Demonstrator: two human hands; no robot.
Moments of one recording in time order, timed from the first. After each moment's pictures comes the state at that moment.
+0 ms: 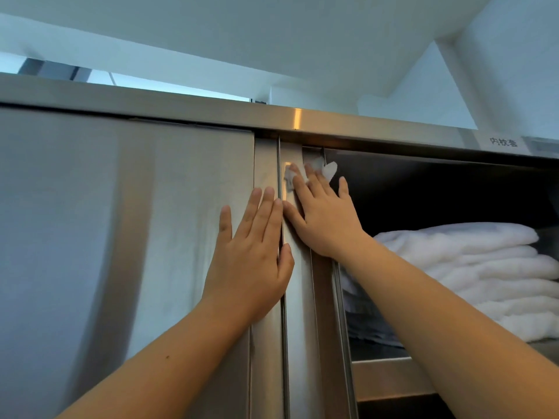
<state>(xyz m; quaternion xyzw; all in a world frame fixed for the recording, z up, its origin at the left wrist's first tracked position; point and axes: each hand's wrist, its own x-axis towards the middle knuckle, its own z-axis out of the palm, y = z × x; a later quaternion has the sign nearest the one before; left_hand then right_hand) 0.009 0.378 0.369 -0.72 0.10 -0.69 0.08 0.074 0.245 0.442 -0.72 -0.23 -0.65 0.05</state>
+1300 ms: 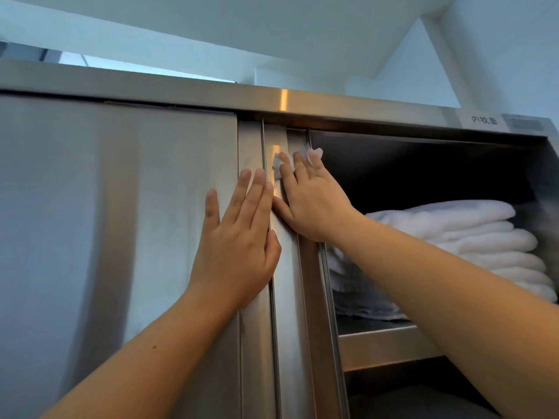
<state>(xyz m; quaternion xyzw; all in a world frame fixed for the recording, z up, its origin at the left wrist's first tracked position) 0.007 0.377 0.365 -0.67 0.13 -0.72 0.13 0.061 0.241 0.437 -0.73 -0.18 -0.65 -0.11</state>
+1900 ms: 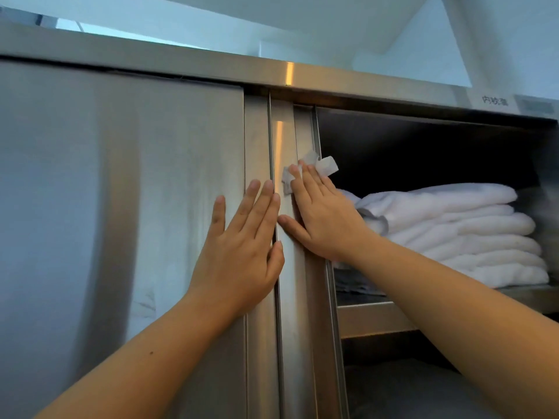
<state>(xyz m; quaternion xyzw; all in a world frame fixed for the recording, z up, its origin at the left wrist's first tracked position) 0.004 0.386 0.329 -0.71 0.12 -0.67 0.16 0.061 0.230 0.380 -0.76 -0.28 -0.59 -0.02</state>
